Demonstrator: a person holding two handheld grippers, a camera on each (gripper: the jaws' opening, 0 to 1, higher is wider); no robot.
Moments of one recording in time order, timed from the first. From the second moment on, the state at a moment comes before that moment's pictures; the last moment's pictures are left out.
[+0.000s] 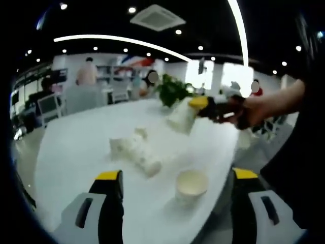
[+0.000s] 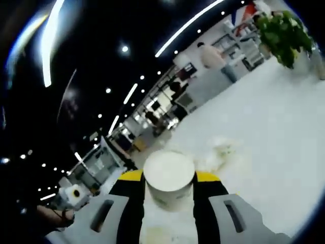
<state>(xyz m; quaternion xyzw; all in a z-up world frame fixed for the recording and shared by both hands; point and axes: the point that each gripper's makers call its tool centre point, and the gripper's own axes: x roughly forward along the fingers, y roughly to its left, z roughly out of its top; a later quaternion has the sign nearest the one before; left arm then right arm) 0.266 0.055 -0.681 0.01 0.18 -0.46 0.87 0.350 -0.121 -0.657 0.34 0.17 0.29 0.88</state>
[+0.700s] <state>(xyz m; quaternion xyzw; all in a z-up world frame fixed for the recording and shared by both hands) 0.243 0.016 -0.659 -0.02 0.17 -0.52 0.84 0.310 -0.066 -0.640 0.40 0.15 0.37 0.83</state>
